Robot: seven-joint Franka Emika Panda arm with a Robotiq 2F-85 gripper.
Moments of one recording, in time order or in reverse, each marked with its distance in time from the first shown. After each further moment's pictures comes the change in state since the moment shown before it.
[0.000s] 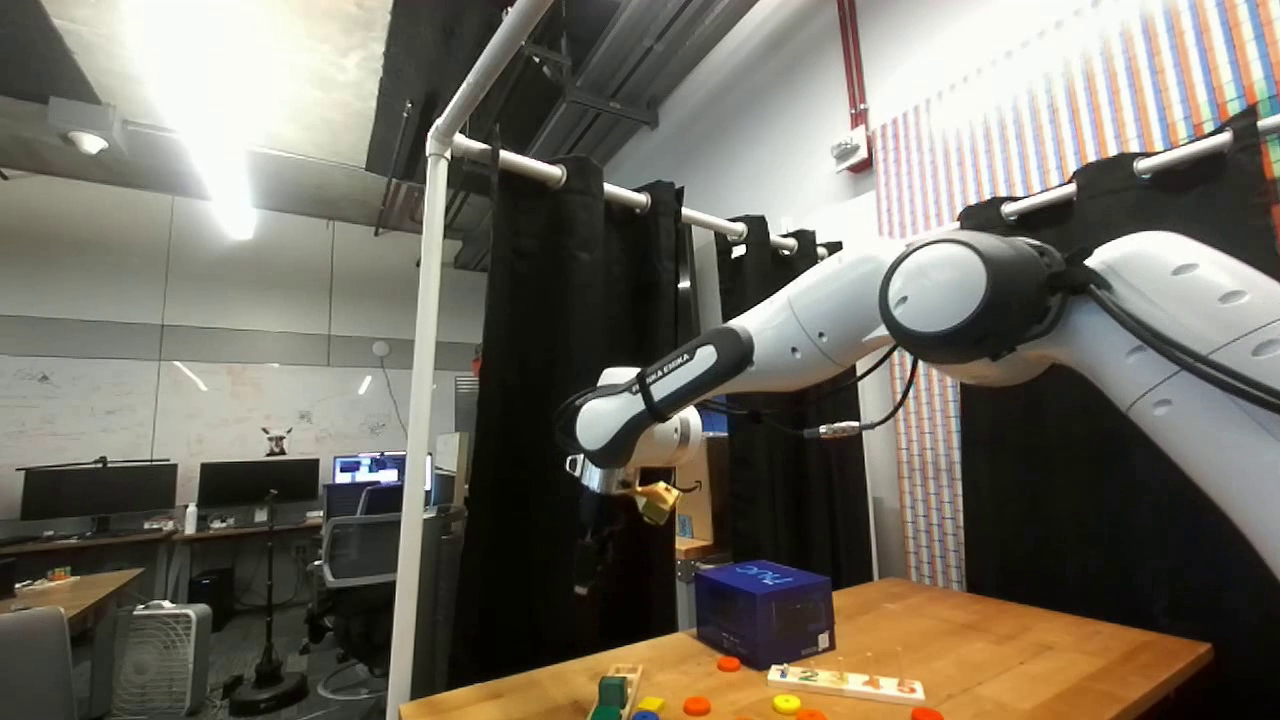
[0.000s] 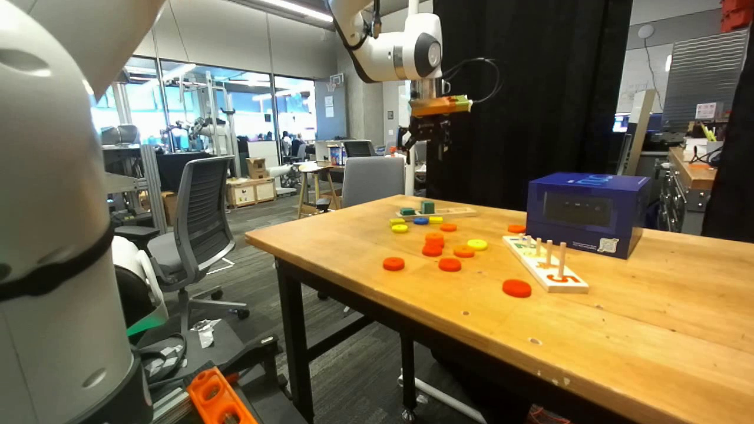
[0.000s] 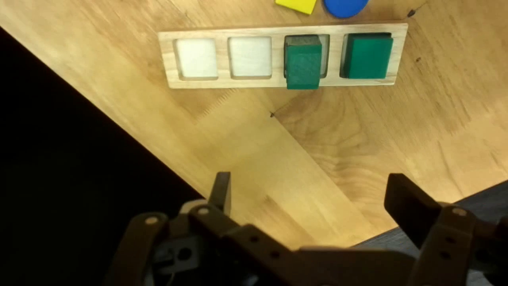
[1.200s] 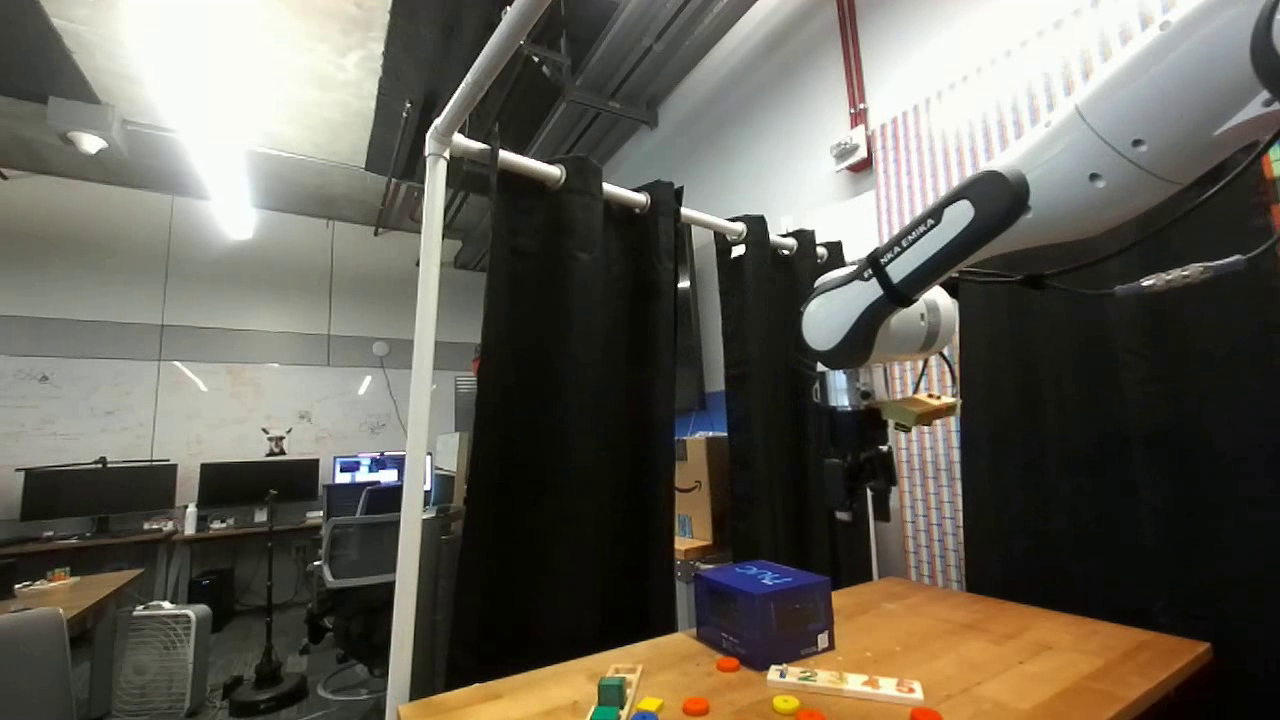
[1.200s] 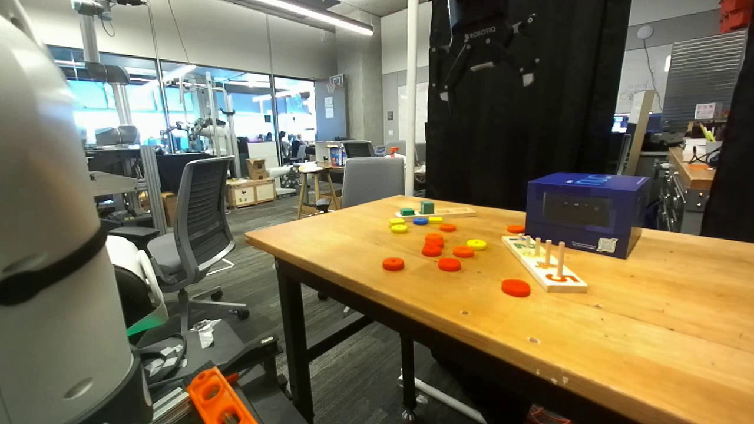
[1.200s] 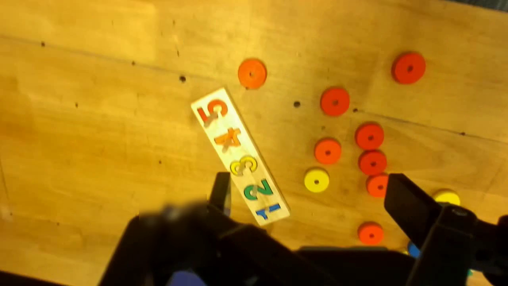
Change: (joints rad) arm -0.167 -0.851 -0.289 -0.794 -0.043 -0.193 0.284
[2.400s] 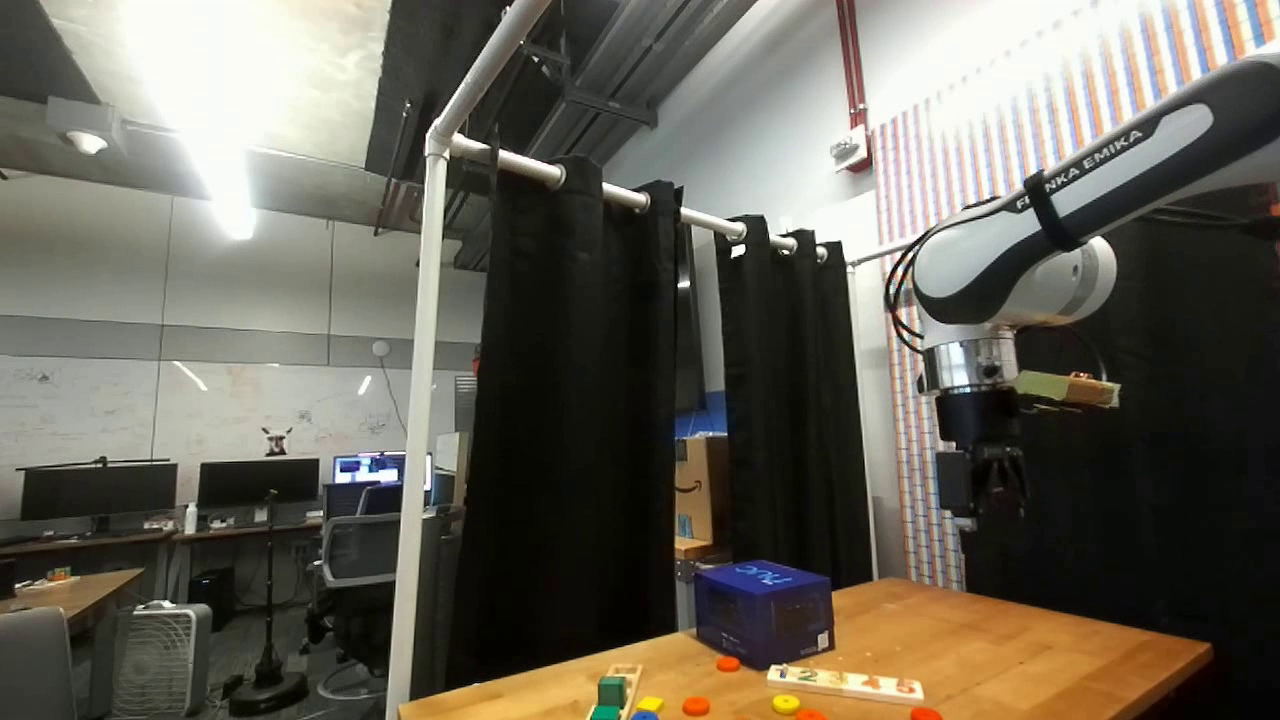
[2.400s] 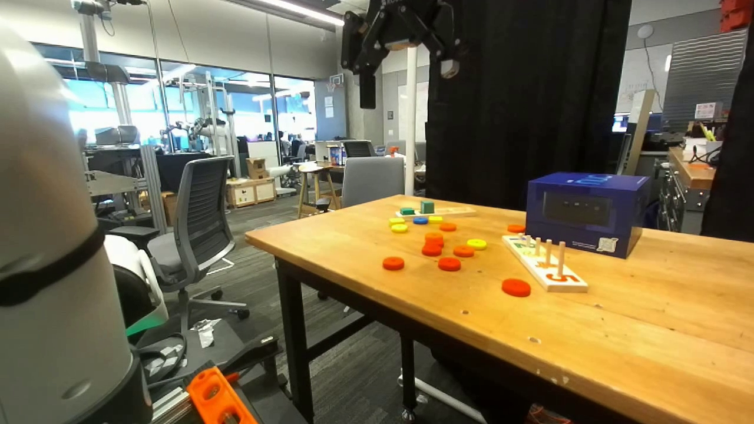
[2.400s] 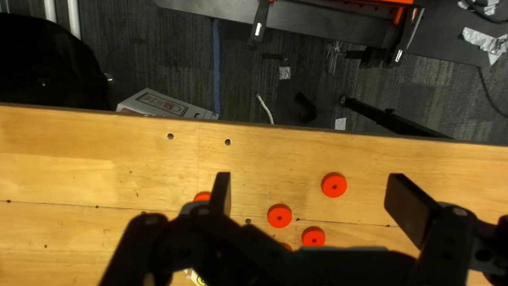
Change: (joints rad) arm -0.014 -0.453 -0.057 -0.311 0.041 -0.254 0.027
